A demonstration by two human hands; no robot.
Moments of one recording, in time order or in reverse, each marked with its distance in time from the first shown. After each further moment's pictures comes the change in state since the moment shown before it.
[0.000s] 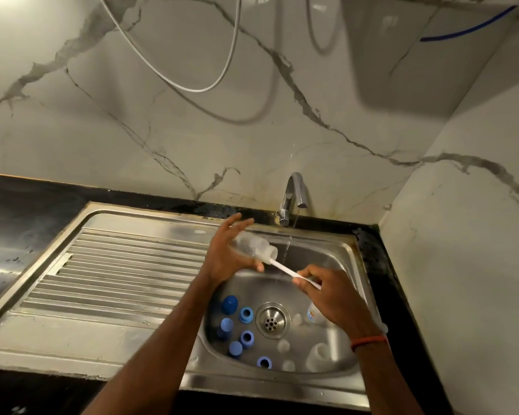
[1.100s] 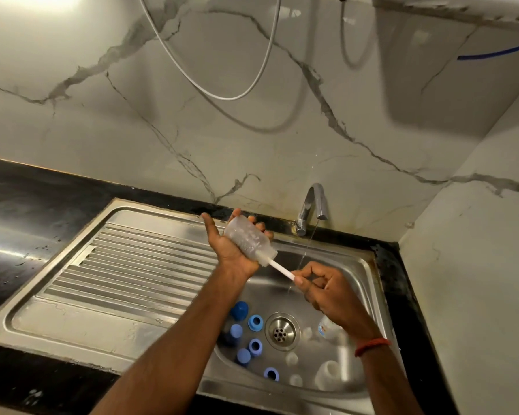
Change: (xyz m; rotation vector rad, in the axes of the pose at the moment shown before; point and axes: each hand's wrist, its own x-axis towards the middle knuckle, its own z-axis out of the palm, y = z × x) left_hand 0.014 0.075 -0.016 -1.741 0.445 -0.561; right_hand 0.020 -0.036 0.002 0.514 -0.175 -0.045
